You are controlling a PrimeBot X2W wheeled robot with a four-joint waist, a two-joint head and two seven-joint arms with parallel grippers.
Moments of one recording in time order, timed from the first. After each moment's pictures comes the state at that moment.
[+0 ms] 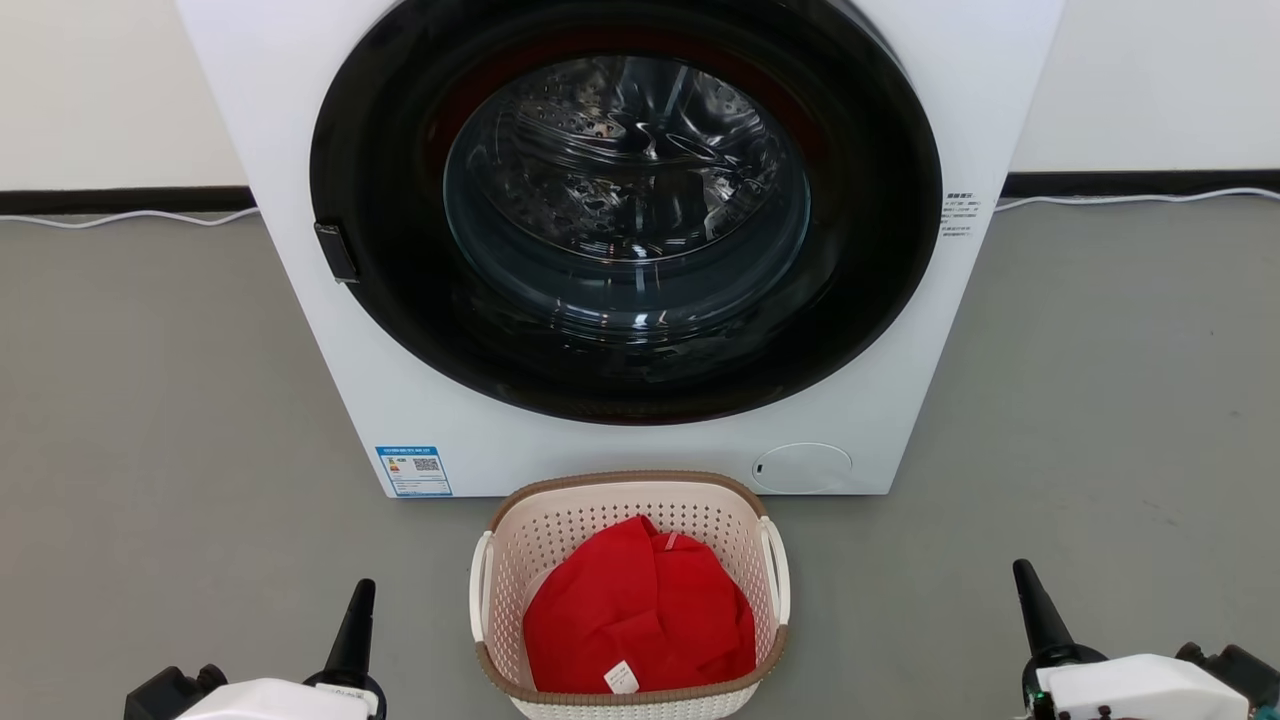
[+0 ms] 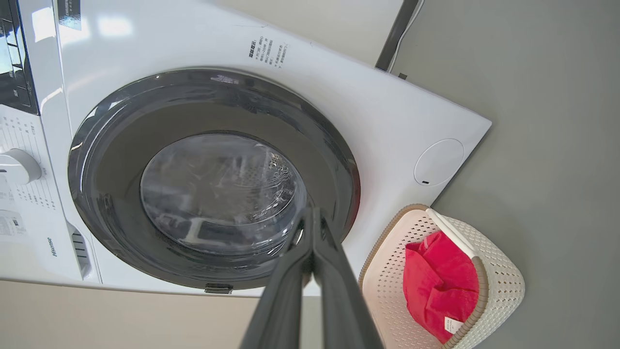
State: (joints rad) left arm 0.03 0.04 0.03 0.27 -1.21 -0.05 0.01; right arm -0.01 -0.05 -0.06 0.33 1.24 0.12 0.00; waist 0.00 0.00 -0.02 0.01
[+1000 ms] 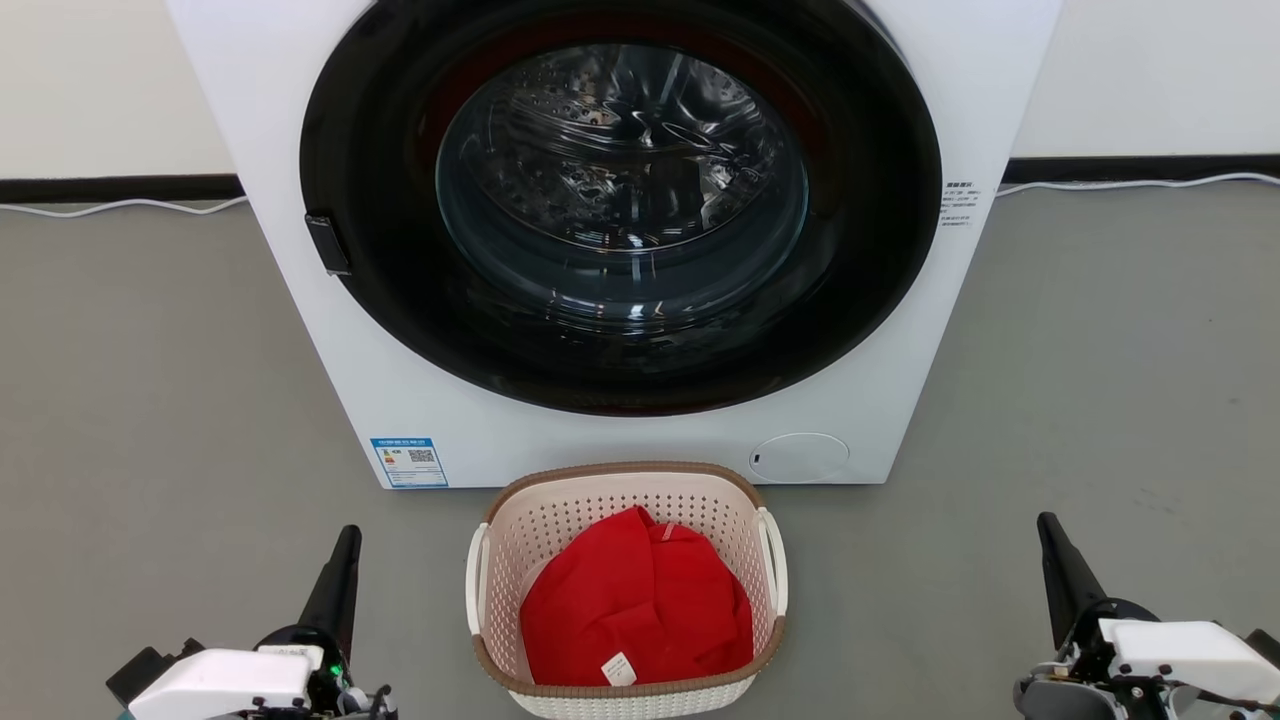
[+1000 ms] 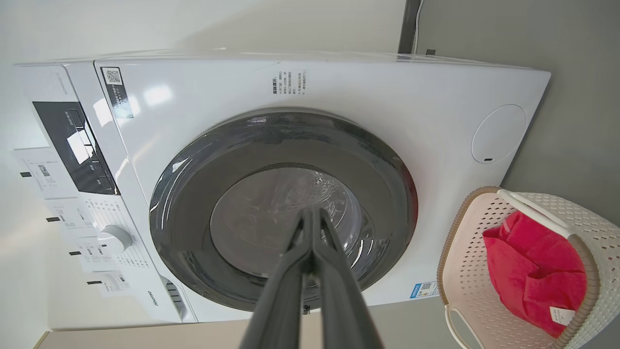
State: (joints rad) left arm -0.03 0.04 0.07 0.27 -1.54 -0.11 0.10; right arm -0.05 -0.05 -0.12 0.29 1.55 0.12 0.08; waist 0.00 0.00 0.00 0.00
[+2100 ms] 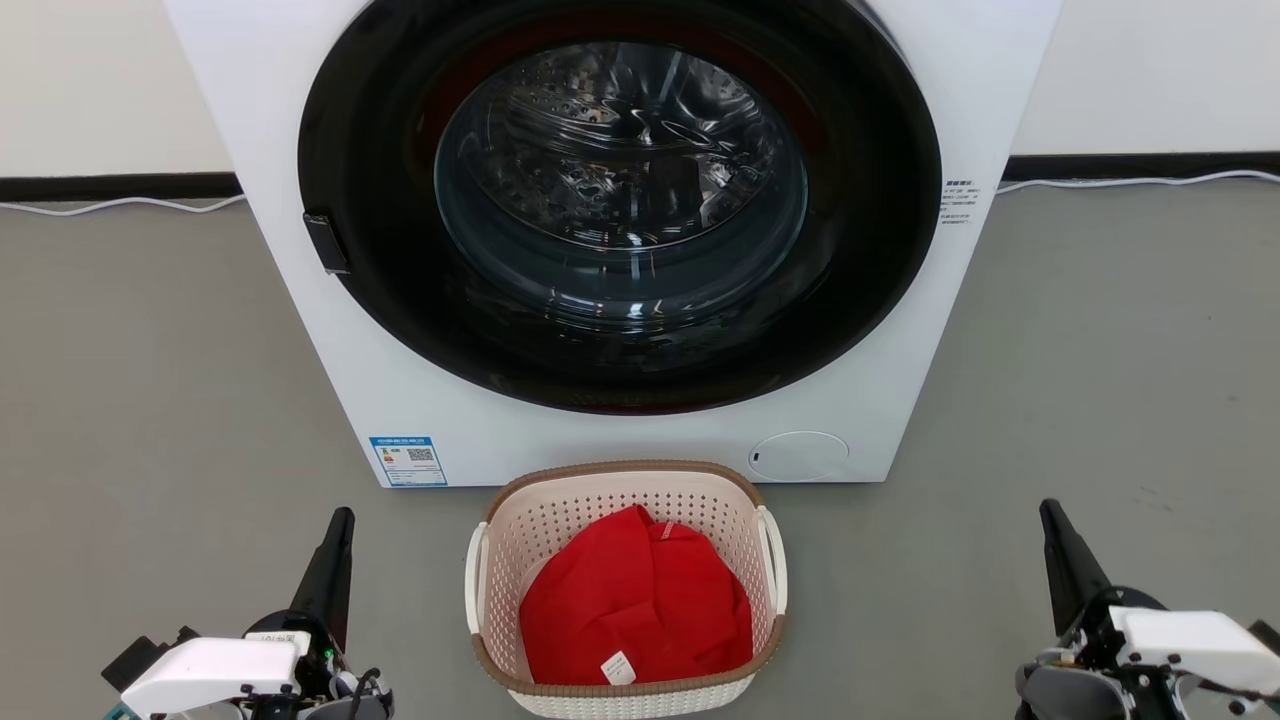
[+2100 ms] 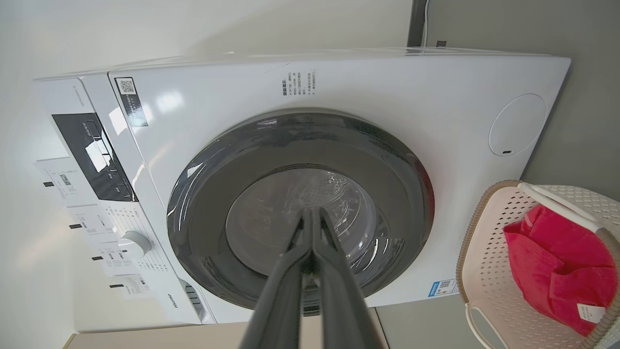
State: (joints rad) left arm -0.06 0.04 0.08 0.27 -1.60 -0.12 0.11; right arm -0.05 -0.05 -0.13 0.27 1.60 0.12 0.10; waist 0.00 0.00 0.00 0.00
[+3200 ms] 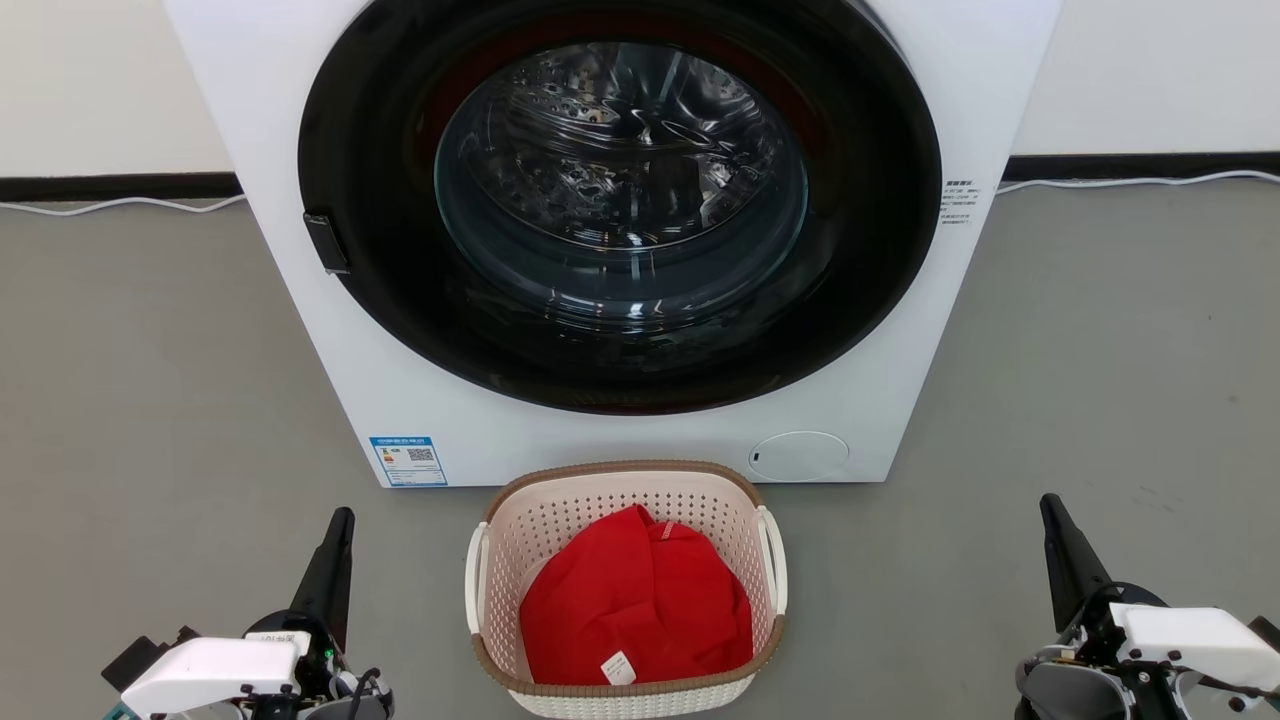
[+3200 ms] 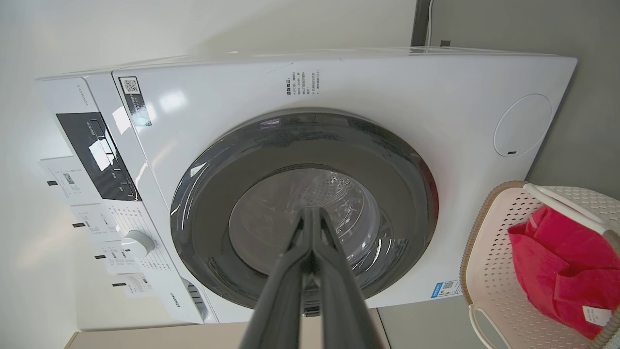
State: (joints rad) left arm -0.06 0.04 0.08 0.27 -1.60 -0.12 0.11; right arm -0.07 -0.05 -0.13 0.27 1.60 0.12 0.10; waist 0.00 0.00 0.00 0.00
